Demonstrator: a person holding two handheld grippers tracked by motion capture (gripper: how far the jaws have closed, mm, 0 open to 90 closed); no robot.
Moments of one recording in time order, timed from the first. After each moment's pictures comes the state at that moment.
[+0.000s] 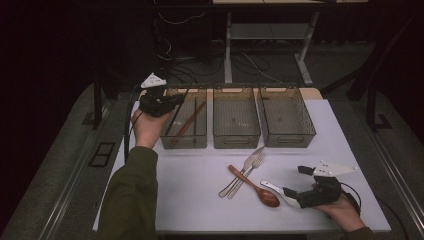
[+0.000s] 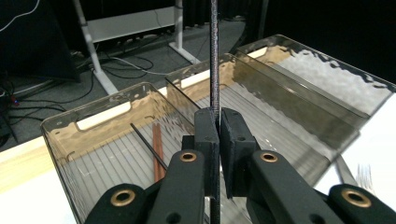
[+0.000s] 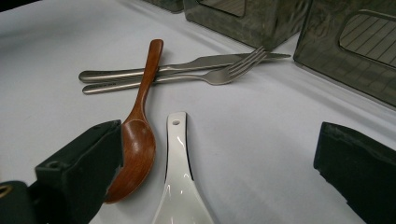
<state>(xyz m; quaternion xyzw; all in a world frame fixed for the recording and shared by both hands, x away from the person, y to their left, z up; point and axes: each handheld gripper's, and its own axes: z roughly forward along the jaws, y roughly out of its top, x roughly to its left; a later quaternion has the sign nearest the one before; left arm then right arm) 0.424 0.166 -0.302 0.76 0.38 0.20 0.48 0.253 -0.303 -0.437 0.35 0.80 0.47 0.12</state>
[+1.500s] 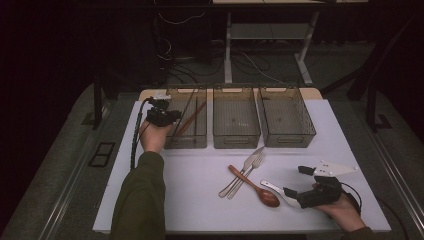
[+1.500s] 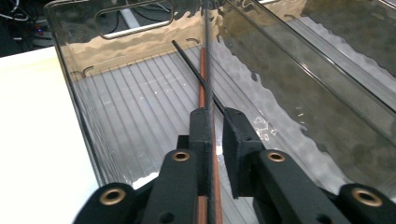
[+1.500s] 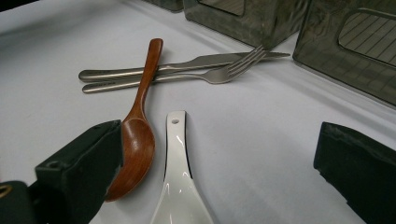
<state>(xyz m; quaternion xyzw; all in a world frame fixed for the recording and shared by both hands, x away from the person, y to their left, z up) 0.459 0.177 -0.388 0.77 0.47 0.18 0.40 0.253 -0.304 -0.438 0.35 0.80 0.47 0.12</state>
